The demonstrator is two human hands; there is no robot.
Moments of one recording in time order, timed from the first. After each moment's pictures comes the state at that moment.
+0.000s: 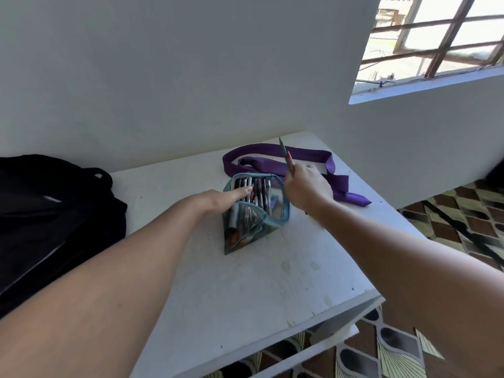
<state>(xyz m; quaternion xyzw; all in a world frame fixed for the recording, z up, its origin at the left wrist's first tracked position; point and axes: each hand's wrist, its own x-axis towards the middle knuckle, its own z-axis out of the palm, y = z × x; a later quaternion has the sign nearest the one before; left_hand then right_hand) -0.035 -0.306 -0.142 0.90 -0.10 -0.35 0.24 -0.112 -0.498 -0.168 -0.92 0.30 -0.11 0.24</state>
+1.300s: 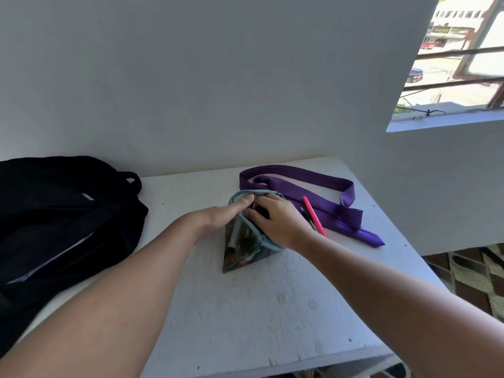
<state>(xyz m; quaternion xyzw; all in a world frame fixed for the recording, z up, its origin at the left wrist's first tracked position) -0.034 -0.303 -0.142 0.88 -0.02 -0.36 0.32 -0.090 -0.476 -0.185 -0.94 -0.06 -0.10 0.31</state>
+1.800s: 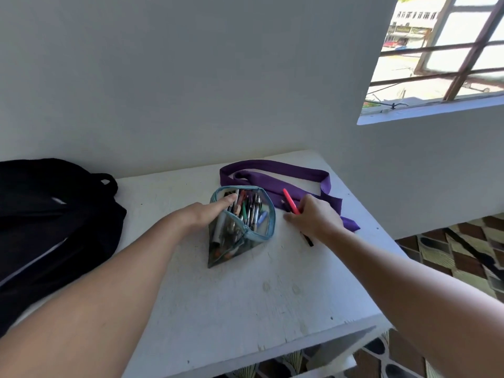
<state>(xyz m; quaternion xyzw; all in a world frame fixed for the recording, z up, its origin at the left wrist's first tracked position) -0.031 -0.303 -0.151 0.90 0.00 -0.31 0.29 -0.128 -0.555 -0.198 -0.94 0.27 -0.04 0.22</state>
